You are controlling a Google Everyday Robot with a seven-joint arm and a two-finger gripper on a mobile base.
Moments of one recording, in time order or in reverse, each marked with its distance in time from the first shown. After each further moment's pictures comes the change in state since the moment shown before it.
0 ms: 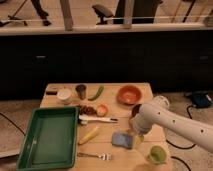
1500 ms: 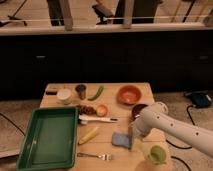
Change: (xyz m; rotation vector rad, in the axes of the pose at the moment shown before) arm 0.012 -0.001 0.046 -0.021 -0.038 0.011
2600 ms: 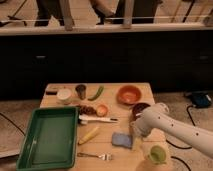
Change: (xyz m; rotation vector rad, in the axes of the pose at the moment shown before) arm 0.008 -0.006 0.008 0.010 -0.008 0.025
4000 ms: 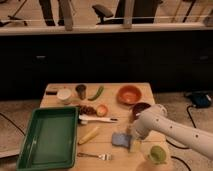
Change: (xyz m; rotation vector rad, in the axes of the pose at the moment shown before) arm -0.025 0.021 -0.001 -0.001 -0.013 -0.100
